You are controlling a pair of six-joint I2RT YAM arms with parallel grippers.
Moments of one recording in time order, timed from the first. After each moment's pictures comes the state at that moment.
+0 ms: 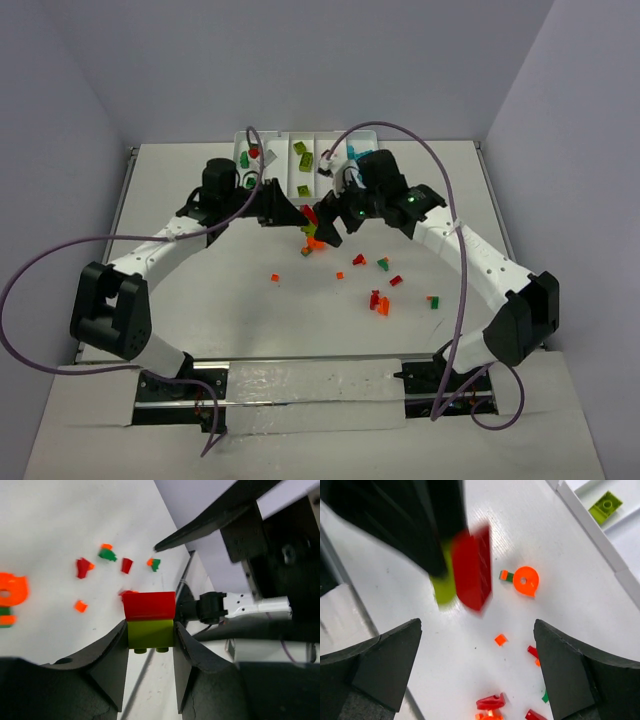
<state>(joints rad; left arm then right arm) -0.41 1.52 1.06 0.07 0.91 -0.66 0.59 1.44 1.34 -0.59 -0.39 -0.15</state>
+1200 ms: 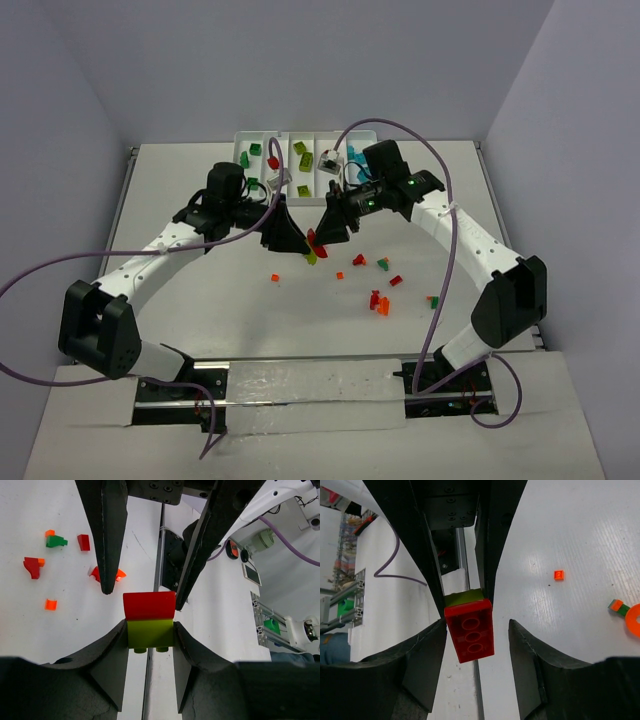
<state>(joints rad) -0.48 1.42 1.09 -0.18 1.14 -0.20 0.49 1.55 1.42 -0.68 -1.04 -0.12</state>
